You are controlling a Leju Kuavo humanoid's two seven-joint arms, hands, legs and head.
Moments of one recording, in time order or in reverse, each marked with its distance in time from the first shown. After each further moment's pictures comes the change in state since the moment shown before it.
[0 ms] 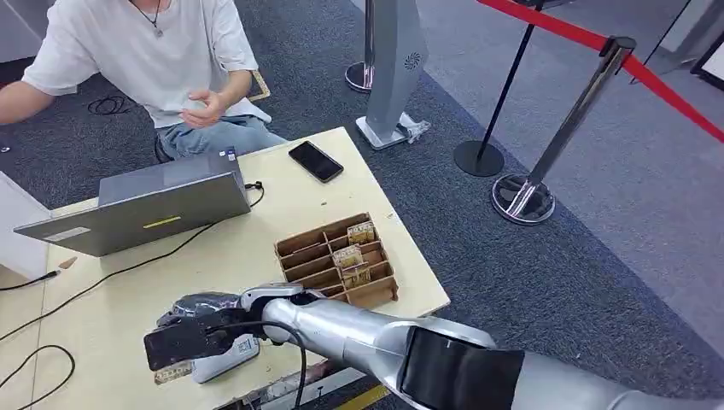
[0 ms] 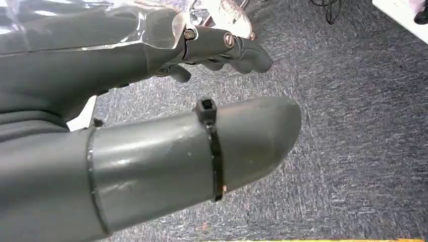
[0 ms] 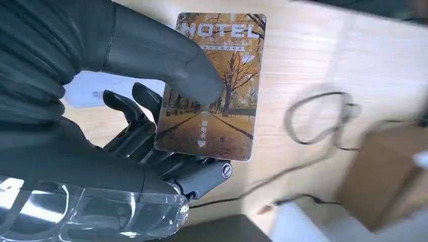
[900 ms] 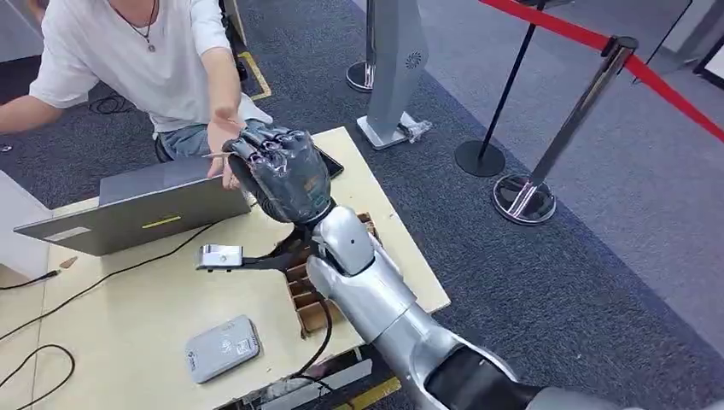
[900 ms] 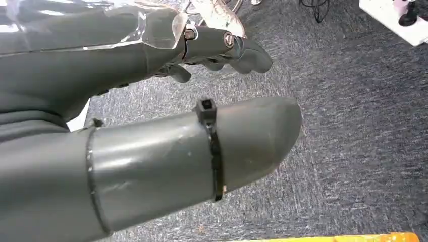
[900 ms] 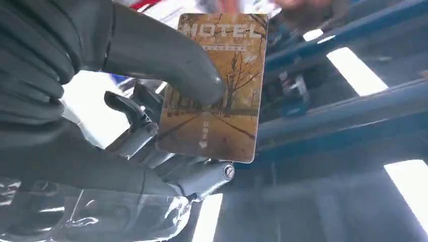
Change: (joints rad) left arm -0.001 -0.011 0.010 0.000 -0.036 0.013 -0.023; right arm 0.179 0.024 -0.623 -0.500 1.224 -1.018 0.015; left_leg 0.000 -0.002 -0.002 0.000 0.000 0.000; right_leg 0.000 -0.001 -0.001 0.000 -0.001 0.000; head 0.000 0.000
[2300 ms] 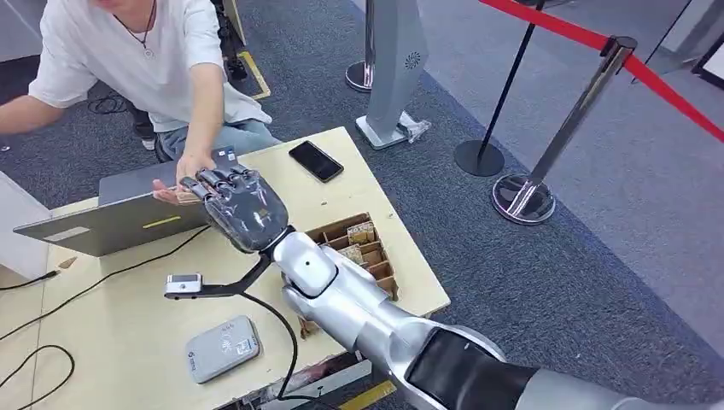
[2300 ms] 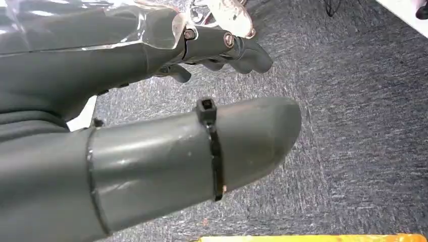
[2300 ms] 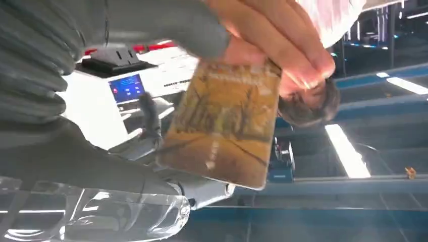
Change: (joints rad) left arm -0.006 0.002 0.002 0.000 0.022 -0.018 0.031; right arm -0.113 -0.009 0.263 0.377 0.077 0.000 0.268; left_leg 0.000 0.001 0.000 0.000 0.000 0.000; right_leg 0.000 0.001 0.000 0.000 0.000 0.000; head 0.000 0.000
